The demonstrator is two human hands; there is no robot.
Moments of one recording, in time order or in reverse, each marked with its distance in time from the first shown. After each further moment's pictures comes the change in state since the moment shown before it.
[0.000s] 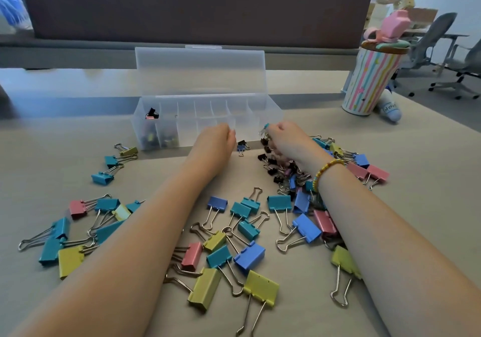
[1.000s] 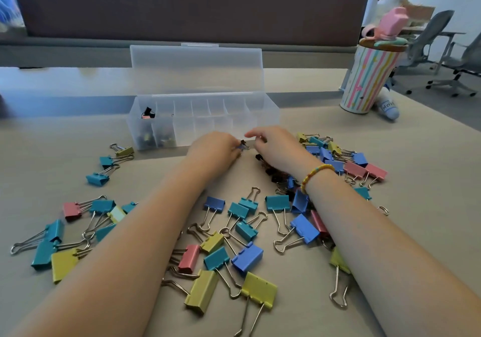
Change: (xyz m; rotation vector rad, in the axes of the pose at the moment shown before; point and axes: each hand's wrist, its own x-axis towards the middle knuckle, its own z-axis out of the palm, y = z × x) left_hand -0.002 0.004 -0.001 0.297 -0.224 0.124; right_hand -0.009 -0.002 0.013 -0.484 0.020 -0.221
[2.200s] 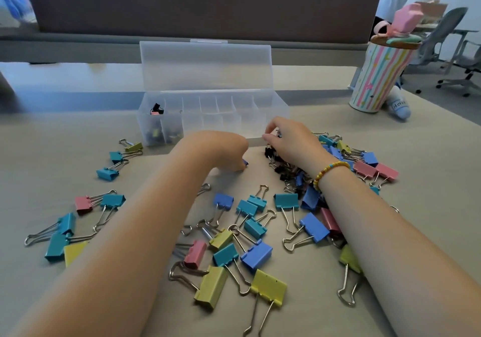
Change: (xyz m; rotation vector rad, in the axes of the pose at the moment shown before) left_hand -0.009 0.014 -0.032 0.167 -0.426 0.028; right_hand 0.003 0.008 -0.003 -0.098 0.064 0.052
